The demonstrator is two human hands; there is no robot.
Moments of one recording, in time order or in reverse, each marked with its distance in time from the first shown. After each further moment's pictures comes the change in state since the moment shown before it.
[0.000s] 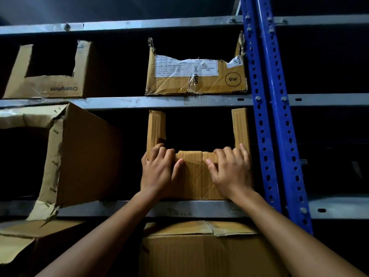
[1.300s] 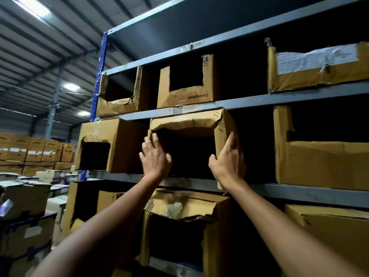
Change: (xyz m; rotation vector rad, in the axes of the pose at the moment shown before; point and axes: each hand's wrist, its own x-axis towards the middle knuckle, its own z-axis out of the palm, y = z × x) left_hand -0.069 -0.307 -0.235 0.284 -0.196 -0.571; right_hand 0.028 -0.387 -0.053 0.721 -0.378 0.471
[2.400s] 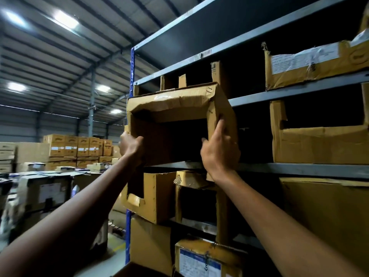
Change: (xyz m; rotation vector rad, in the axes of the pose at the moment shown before) left_hand -0.077 -0.003 -0.257 -0.440 0.182 -0.490; right_hand -0.126 -0.112 -0.155 0.100 0.053 -0.079
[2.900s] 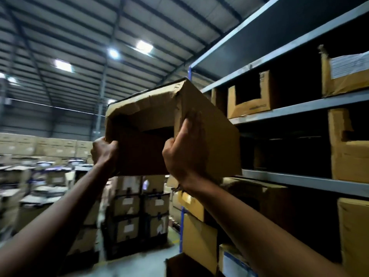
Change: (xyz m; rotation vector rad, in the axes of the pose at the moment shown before) left_hand -0.083 0.063 -0.225 0.278 0.458 0.010; right_hand -0.071 -0.132 -0.057 0.558 -0.104 -0.303
